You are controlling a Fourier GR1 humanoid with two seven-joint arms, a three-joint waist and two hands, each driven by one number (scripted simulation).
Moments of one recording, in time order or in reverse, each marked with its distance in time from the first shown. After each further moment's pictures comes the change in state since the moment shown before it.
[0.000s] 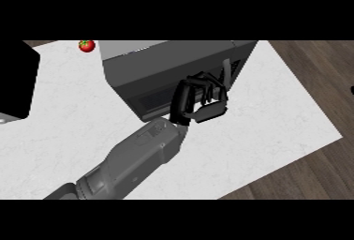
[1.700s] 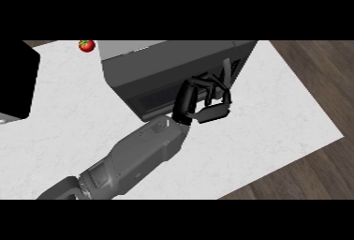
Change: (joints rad) left arm -0.062 0.000 -0.101 0.077 0.078 -0.011 -0.064; right arm -0.050 -0.095 0.000 -0.008 -0.185 0.116 0.068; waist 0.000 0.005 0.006
